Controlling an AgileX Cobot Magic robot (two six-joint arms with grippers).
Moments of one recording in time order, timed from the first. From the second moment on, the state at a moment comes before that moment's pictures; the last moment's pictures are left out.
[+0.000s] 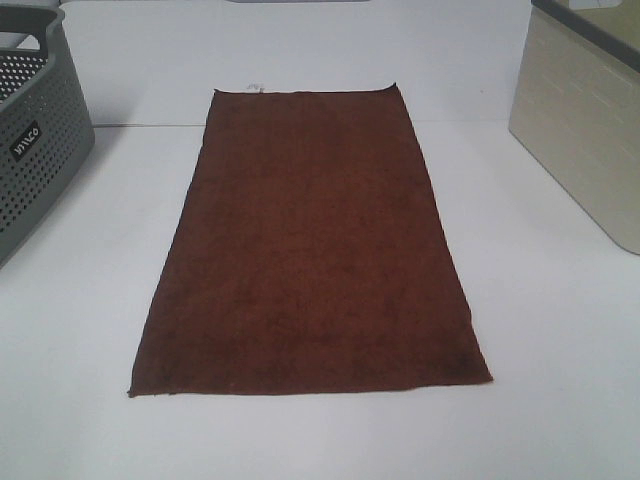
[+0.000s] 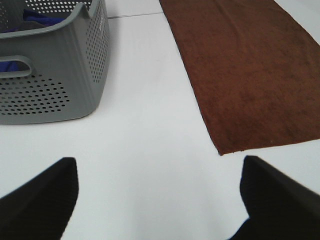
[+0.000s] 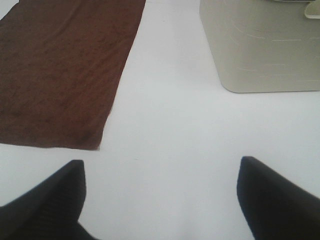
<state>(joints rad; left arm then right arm) -0.04 -0.01 -0.50 -0.14 1.05 0.09 0.04 -0.01 -0.51 0.10 1.07 -0.14</state>
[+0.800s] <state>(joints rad) -0.04 -0.01 -0.50 -0.14 1.05 0.09 0.04 -0.01 -0.51 0.10 1.07 -0.14</state>
